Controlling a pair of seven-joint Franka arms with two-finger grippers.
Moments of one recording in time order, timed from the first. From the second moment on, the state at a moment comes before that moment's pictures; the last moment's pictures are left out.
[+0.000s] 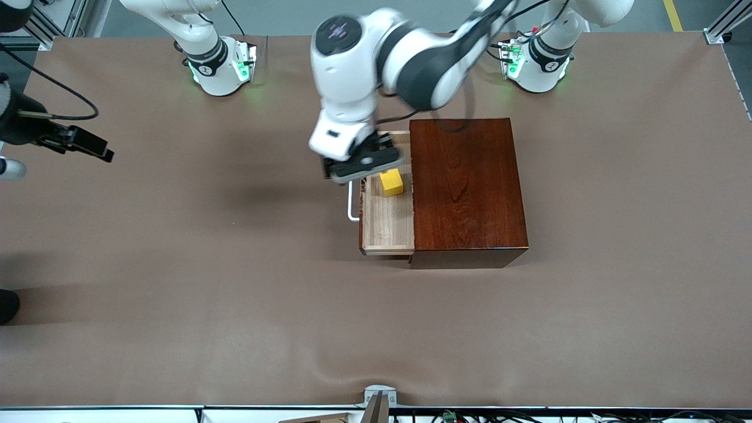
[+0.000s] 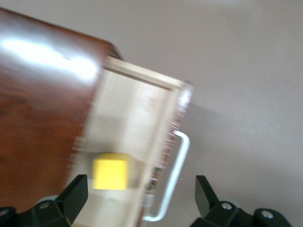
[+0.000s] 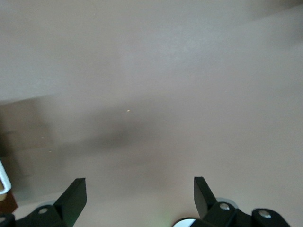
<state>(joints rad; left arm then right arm) -0.93 0.59 0.14 -1.05 0.04 1.68 -1.13 0.03 0.00 -0.02 -1.57 0.06 1.48 0.26</state>
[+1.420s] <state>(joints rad) -0.27 0.27 0.13 -1.19 0.04 1.36 -0.28 0.49 0.22 -0.01 -1.58 0.16 1.68 1.47</state>
